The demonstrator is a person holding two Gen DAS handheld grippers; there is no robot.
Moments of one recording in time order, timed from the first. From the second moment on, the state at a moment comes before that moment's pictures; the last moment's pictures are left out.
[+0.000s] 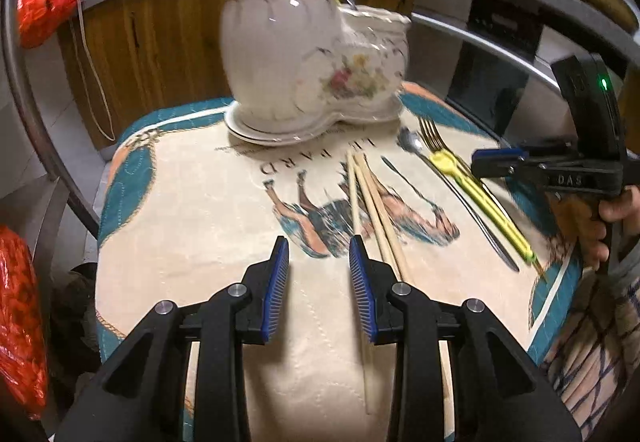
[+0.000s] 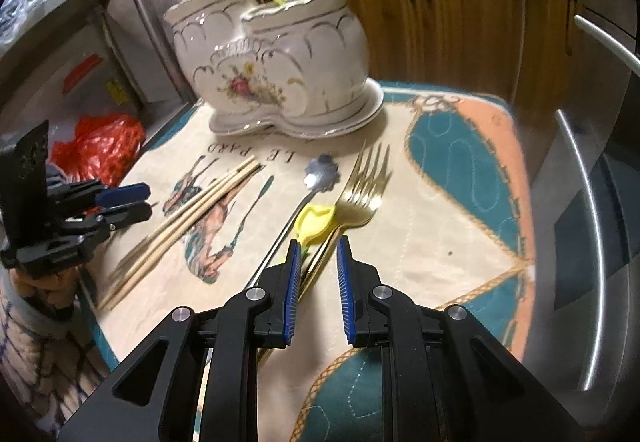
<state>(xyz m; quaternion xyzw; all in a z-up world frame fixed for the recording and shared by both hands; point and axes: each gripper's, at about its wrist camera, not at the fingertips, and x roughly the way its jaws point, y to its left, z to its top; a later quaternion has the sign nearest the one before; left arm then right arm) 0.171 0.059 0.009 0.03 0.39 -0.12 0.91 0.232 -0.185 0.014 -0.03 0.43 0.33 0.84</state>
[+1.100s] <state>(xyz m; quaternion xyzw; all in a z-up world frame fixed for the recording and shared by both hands) 0.235 0.018 0.005 0.20 0.54 -0.06 0.82 0.267 -0.159 0.017 -0.26 0.55 0.28 0.74</state>
